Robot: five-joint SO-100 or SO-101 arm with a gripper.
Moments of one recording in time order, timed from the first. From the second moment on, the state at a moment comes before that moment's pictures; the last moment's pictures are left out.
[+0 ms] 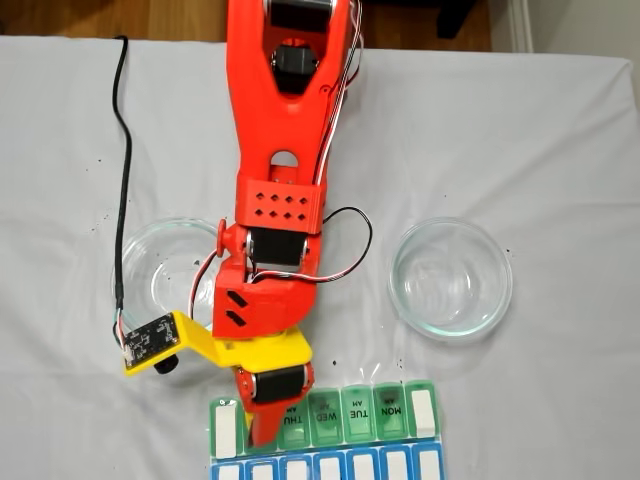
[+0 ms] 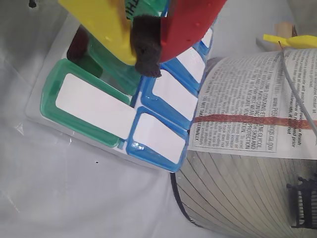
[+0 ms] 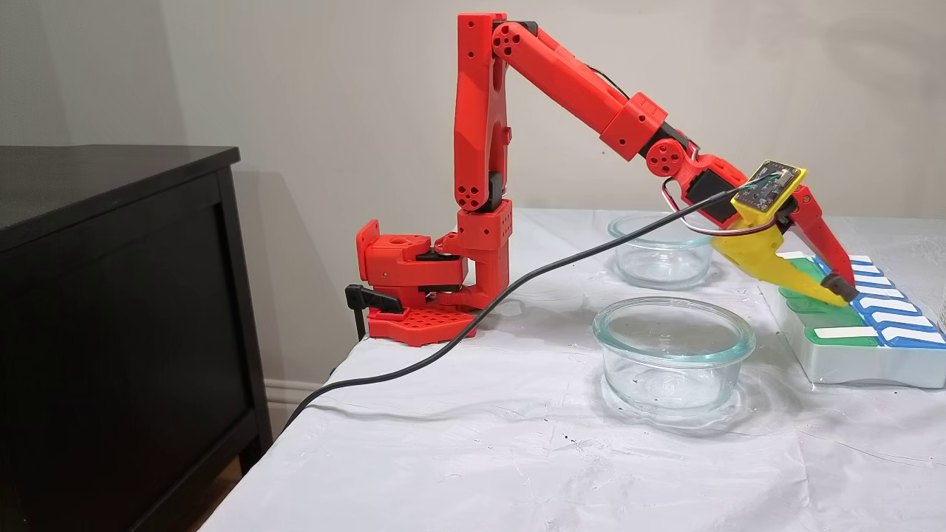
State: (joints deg) arm 5.4 108.5 128.4 -1.9 -26.1
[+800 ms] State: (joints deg) arm 4.5 102.8 125.1 6.8 -36.7
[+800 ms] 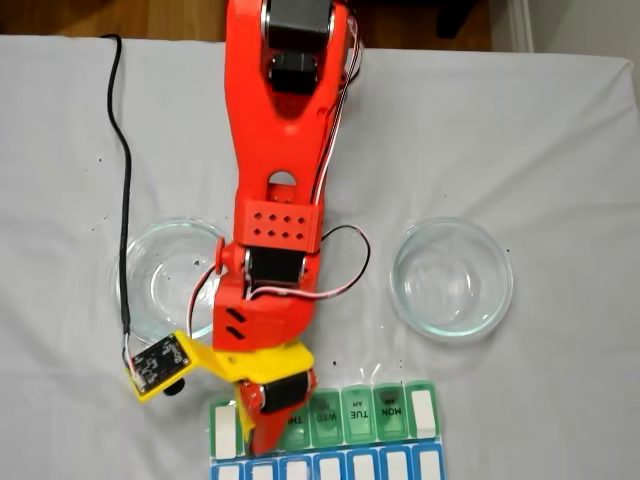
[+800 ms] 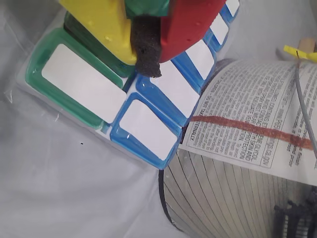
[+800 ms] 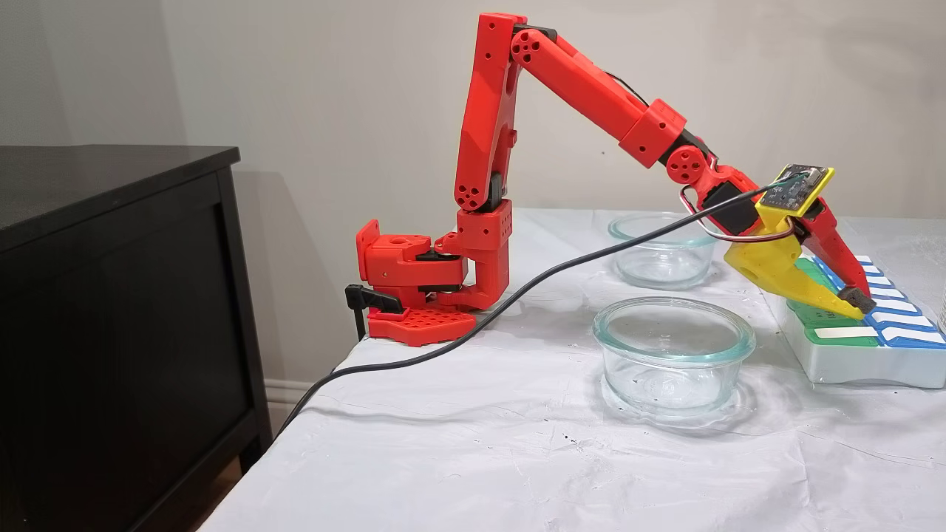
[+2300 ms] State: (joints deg) arm 5.2 118.9 147.7 5.2 -33.3
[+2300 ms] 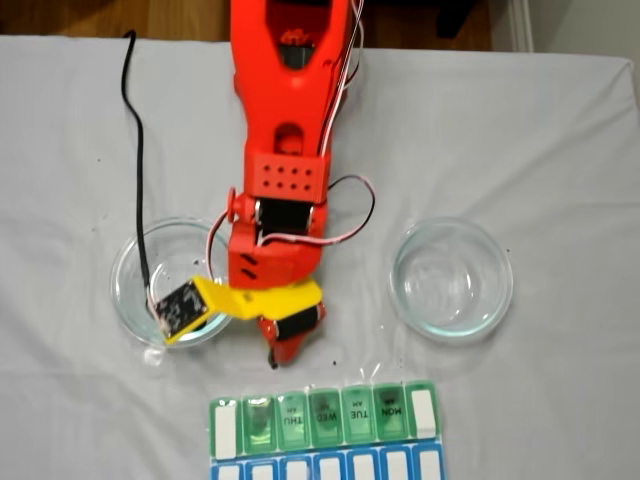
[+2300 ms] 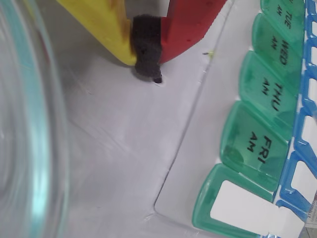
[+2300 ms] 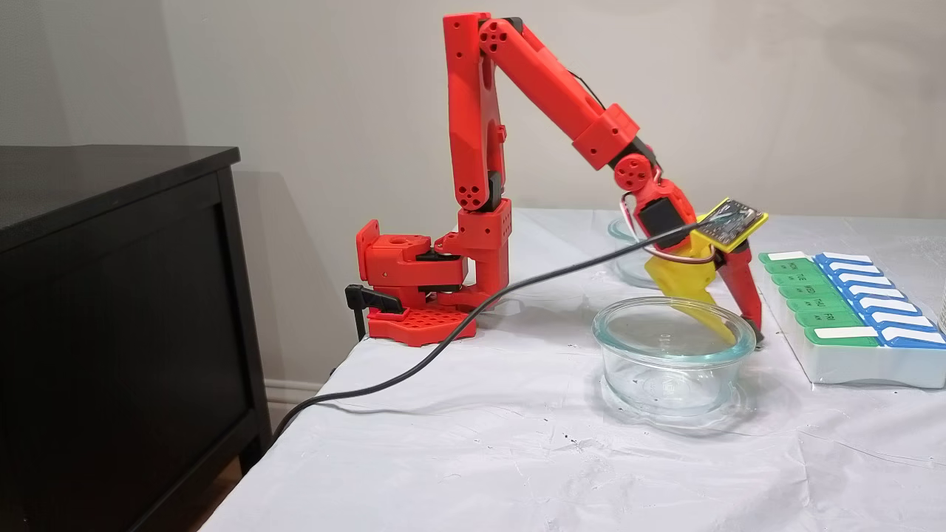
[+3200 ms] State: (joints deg) arm -2.2 182.1 171.0 64.4 -36.5
